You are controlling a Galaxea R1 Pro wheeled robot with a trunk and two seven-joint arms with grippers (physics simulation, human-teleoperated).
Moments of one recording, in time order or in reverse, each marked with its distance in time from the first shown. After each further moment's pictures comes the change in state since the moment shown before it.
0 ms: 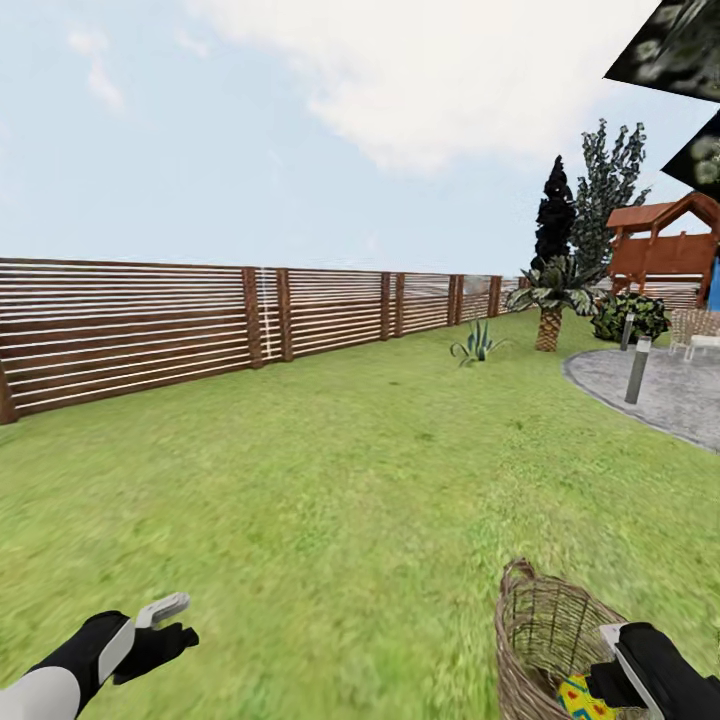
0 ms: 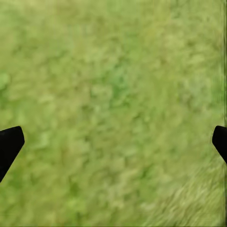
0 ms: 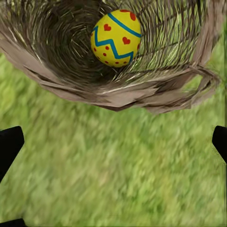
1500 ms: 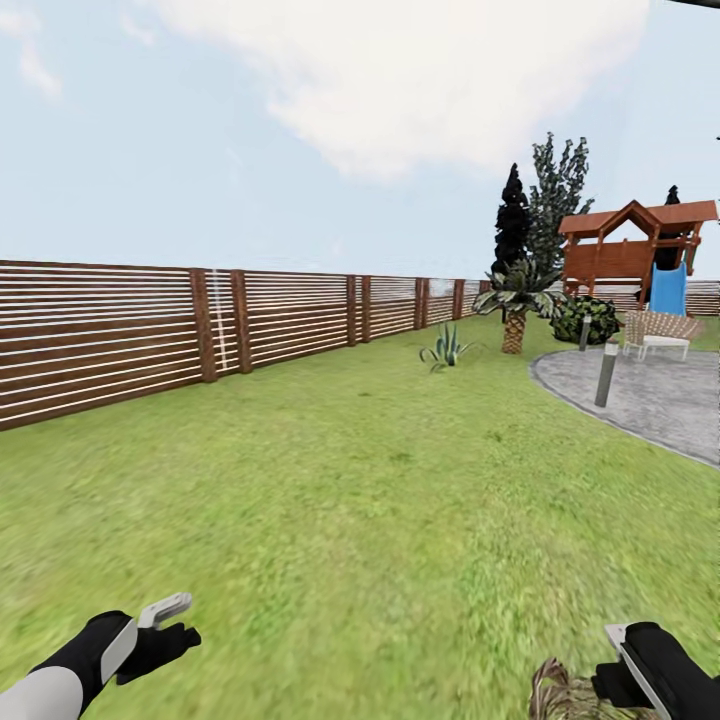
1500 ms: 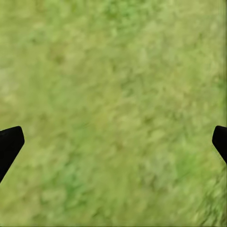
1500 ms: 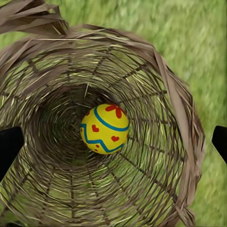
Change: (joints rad) left arm 0.000 -0.007 -0.001 0.000 -0.001 -0.003 0.003; right arm 0.000 -0.016 0.001 0.000 -0.007 0.001 0.001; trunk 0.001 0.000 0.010
